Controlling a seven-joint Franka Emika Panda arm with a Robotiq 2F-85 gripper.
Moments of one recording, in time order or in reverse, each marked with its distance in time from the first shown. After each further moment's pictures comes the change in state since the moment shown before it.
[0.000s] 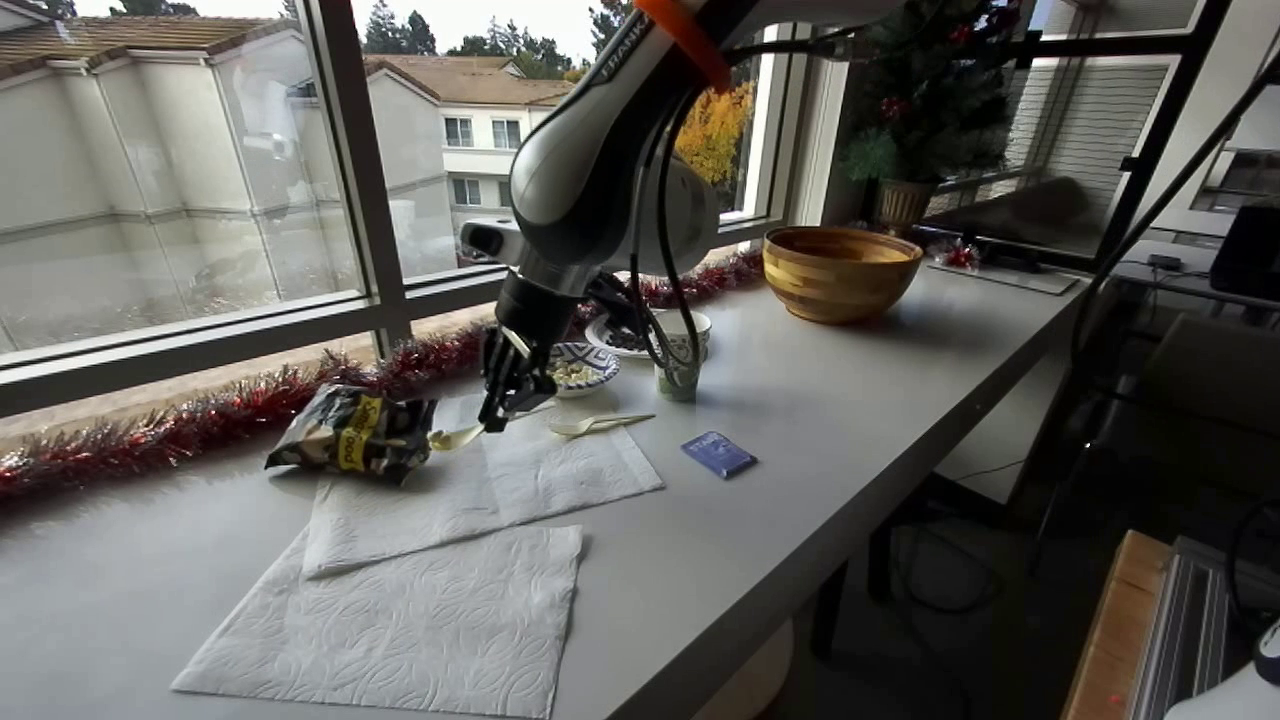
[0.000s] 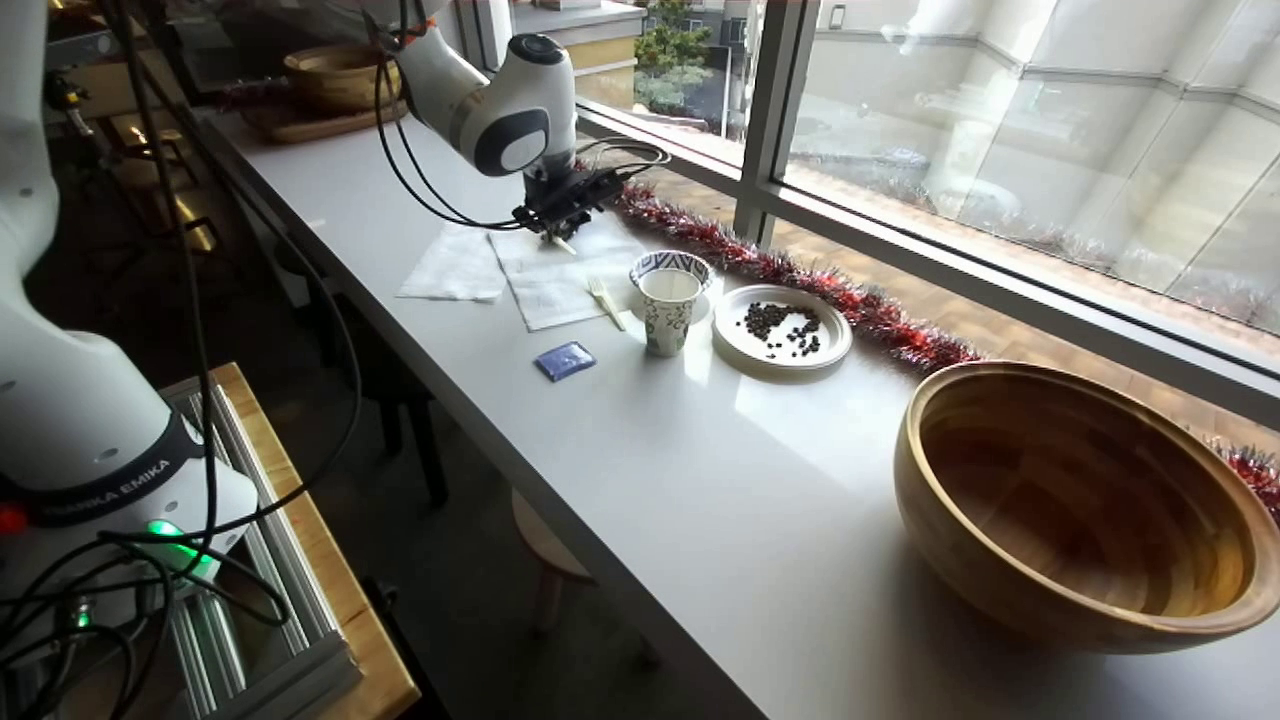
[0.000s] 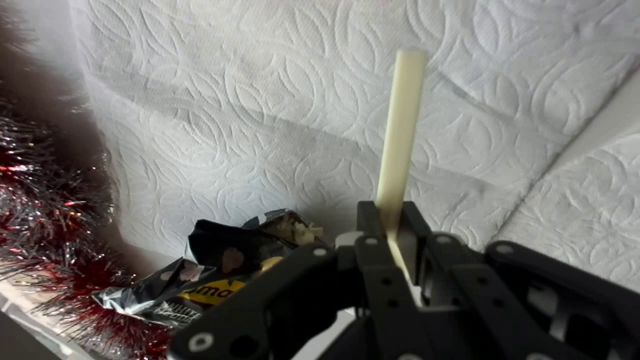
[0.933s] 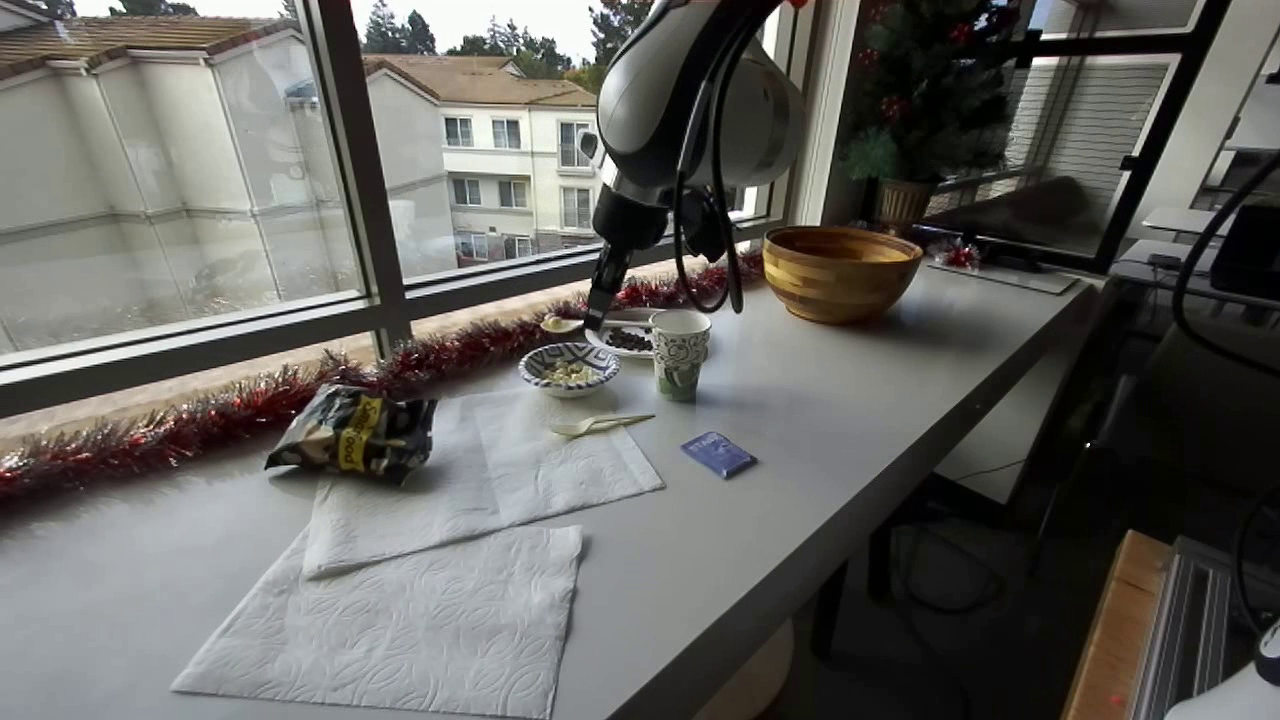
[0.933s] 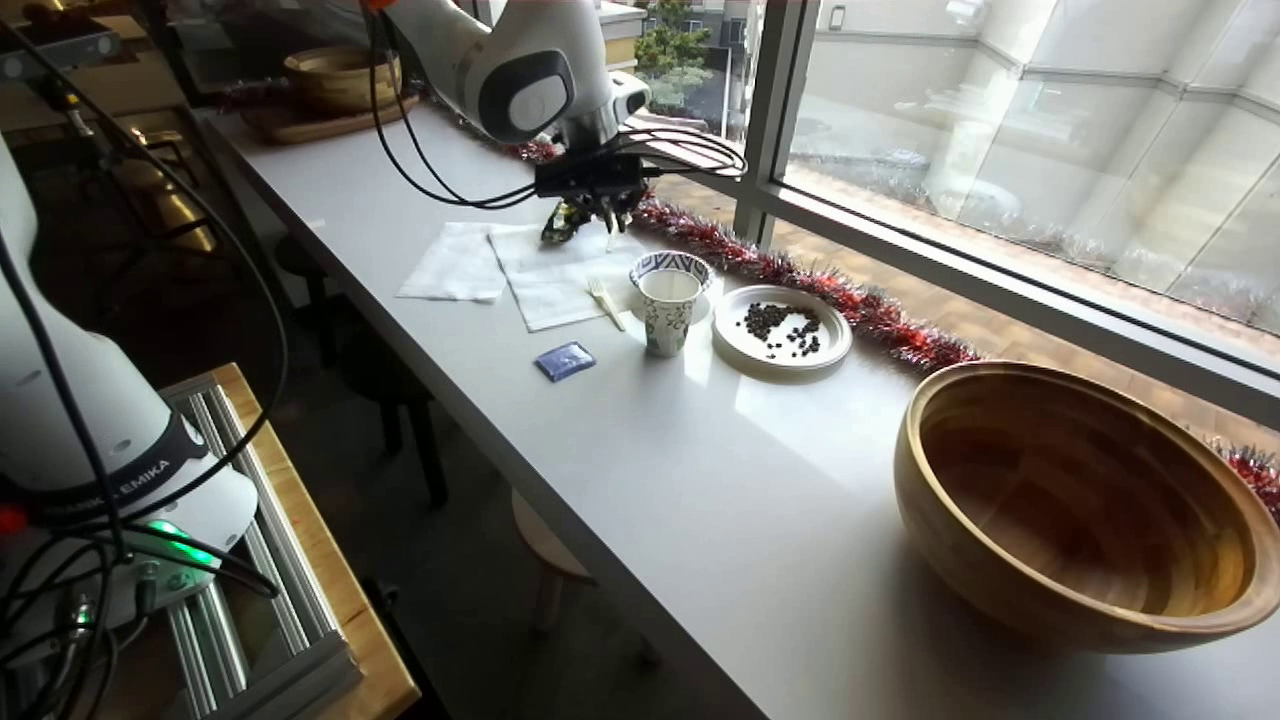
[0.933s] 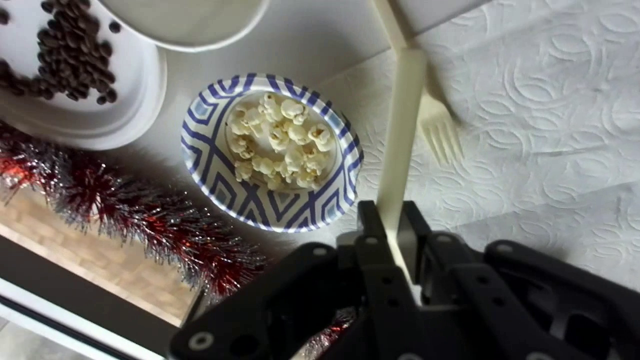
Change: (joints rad) arm 0.203 -0.273 -0.403 -0.104 0.037 -0.001 0.632
